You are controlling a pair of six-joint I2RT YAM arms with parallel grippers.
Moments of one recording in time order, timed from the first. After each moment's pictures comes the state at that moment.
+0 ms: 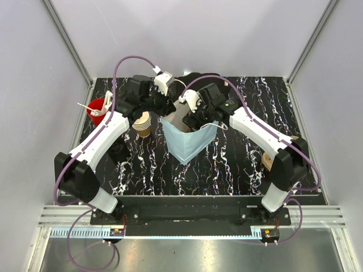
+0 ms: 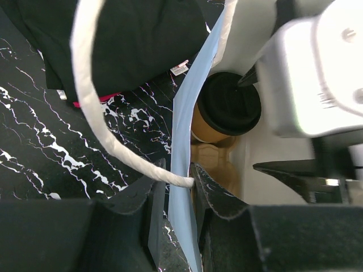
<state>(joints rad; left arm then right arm) -0.42 1.52 1.40 -0.42 0.40 0.01 0.63 1.72 1.54 -0.67 -0.15 -0.39</state>
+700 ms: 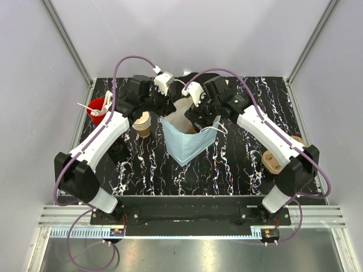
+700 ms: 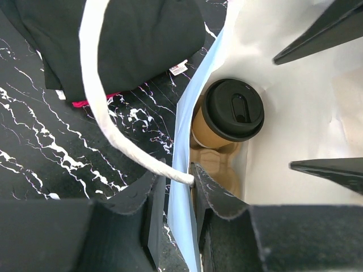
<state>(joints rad) -0.42 1.52 1.40 -0.43 0.40 0.01 0.63 1.65 1.64 -0.77 -0.15 -0.39</state>
